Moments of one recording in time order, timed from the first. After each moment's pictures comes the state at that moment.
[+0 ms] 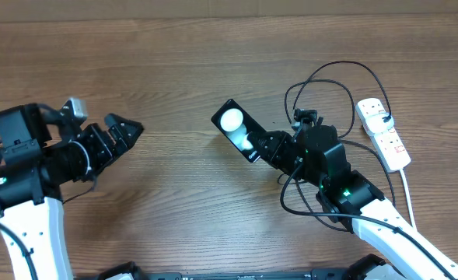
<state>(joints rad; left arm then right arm) 0.32 1.16 1.19 -1.09 0.71 -0.37 0.53 1.17 0.65 0.08 -0.32 1.14</state>
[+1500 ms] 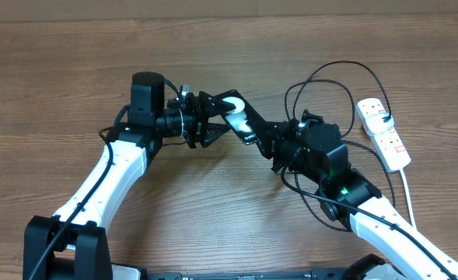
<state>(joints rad) -0.20 1.55 0.97 -0.10 0.97 -1.43 0.53 1.19 0.65 0.21 -0.29 1.76</state>
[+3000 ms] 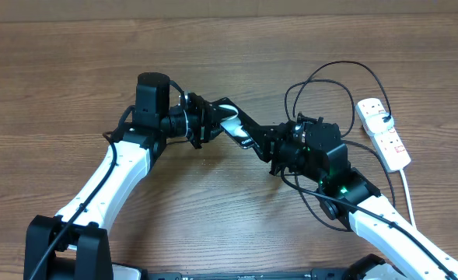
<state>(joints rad) -0.24 1.55 0.97 -0.09 0.91 -1.60 0.52 1.20 0.64 0.23 -0.39 1.83</state>
